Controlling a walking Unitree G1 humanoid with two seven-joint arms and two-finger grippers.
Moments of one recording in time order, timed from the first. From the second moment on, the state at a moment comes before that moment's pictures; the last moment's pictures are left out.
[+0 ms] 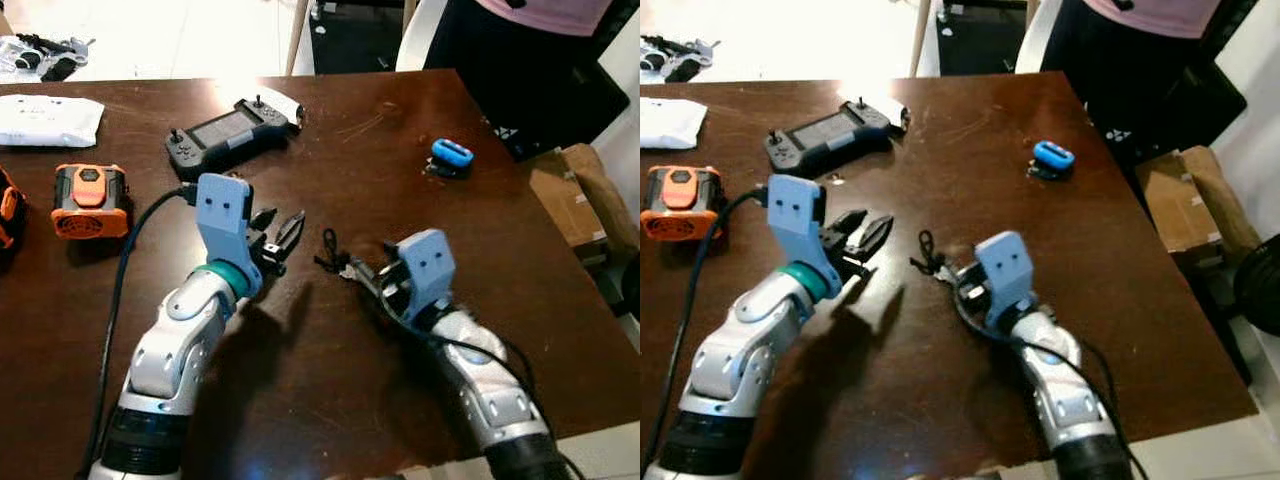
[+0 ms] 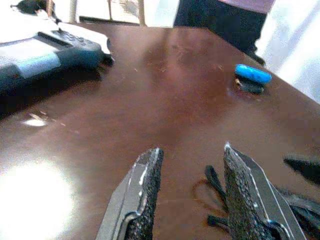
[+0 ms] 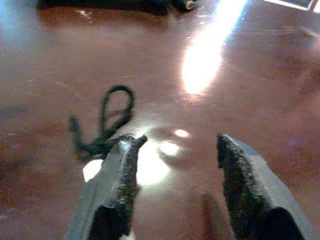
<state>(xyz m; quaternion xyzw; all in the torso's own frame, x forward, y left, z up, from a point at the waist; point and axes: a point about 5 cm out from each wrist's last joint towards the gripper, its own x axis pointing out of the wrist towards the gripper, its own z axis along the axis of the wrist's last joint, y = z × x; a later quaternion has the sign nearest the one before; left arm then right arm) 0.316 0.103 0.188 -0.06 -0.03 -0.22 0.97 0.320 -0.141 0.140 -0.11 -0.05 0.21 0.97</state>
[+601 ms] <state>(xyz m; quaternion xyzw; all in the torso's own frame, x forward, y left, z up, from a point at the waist) 0.319 0.105 0.189 -0.05 -0.02 -0.20 0.98 0.318 -0.102 0.119 -0.06 0.01 0.32 0.95</state>
